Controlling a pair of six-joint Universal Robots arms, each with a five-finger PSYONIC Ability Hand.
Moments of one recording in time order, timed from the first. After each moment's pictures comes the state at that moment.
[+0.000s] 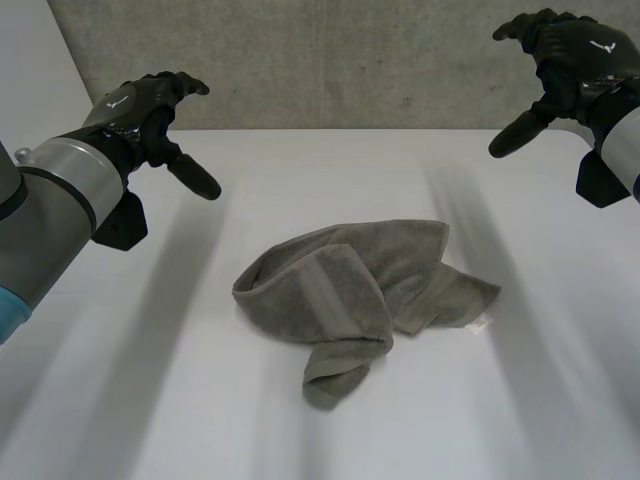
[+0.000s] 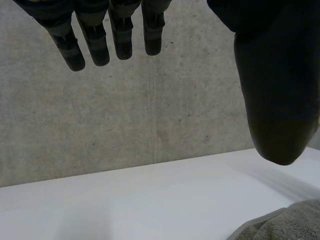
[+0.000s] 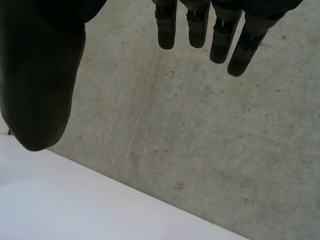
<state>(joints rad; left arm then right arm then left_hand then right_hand) 4.32 -1.78 -1.31 3.01 -1.56 2.91 1.81 -1.42 1.32 0.02 1.36 3.20 0.30 0.24 0.22 0.22 0.05 0.24 0.26 0.18 0.23 0.06</state>
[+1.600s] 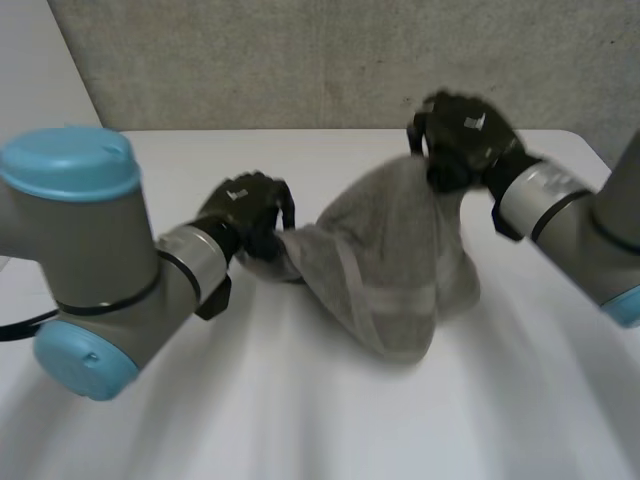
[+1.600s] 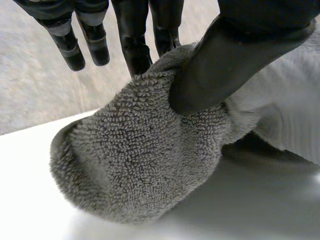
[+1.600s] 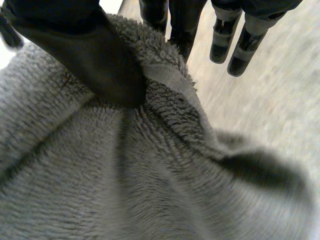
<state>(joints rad) 4.16 -1.98 -1.37 3.11 -1.49 3.01 1.89 -1.20 1.34 -0.17 1.16 3.03 1.32 1.29 0.22 0.22 1.15 1.28 1.31 0.18 0.23 1.14</state>
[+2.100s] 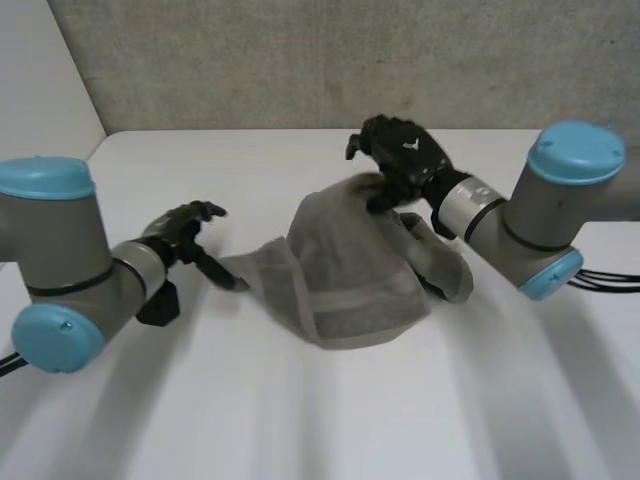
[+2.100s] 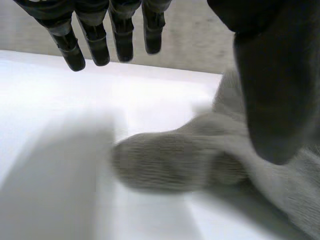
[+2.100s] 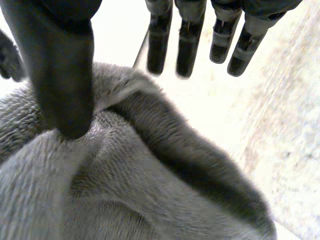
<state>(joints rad) 4.41 -2.11 -1.42 3.13 -1.49 2.81 1.96 -0.78 1.01 -0.26 1.04 3.06 0.30 0.26 0.22 0.22 0.07 0.54 0.57 0.18 0.23 0.35</state>
